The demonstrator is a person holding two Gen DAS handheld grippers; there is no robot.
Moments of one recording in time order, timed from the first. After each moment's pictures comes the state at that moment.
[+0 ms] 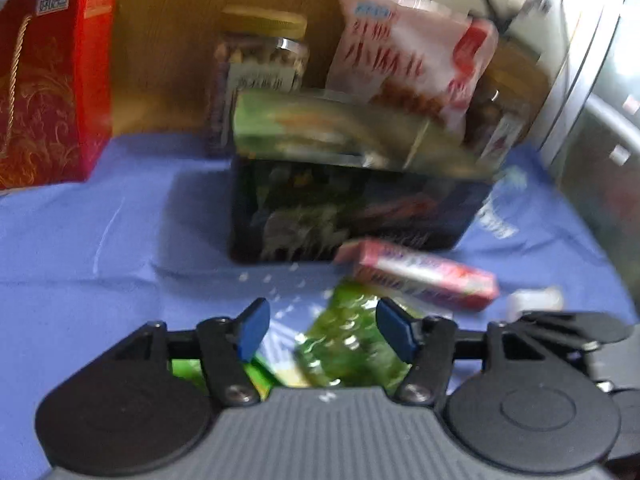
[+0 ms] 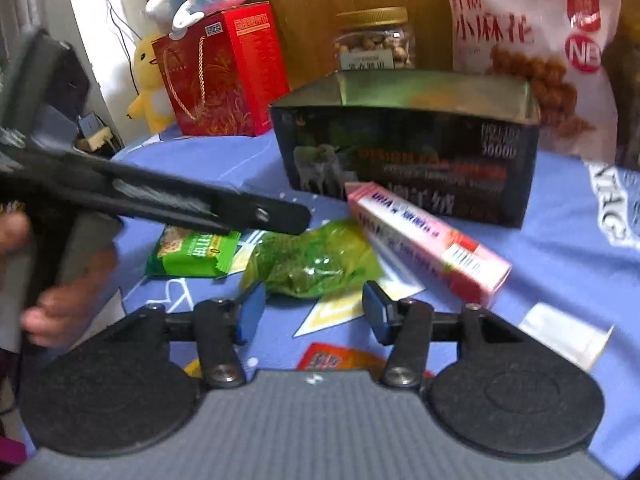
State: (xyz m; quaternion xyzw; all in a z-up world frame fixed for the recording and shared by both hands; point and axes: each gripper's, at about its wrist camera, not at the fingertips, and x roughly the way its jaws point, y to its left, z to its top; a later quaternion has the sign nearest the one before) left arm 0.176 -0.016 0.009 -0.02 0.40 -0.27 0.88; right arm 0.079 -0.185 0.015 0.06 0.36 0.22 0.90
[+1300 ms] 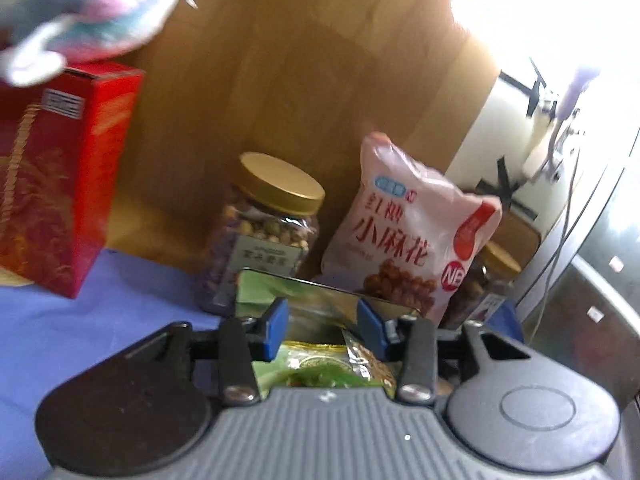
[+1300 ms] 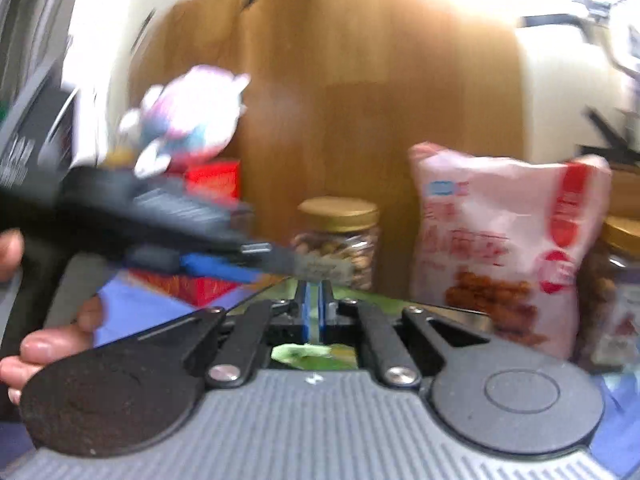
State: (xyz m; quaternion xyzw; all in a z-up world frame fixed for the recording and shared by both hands) left arm 0.217 0.015 0.082 -0.18 0.26 -0.26 0.91; right arm 0.125 -0.200 0.086 0.02 0.13 0.14 0.98
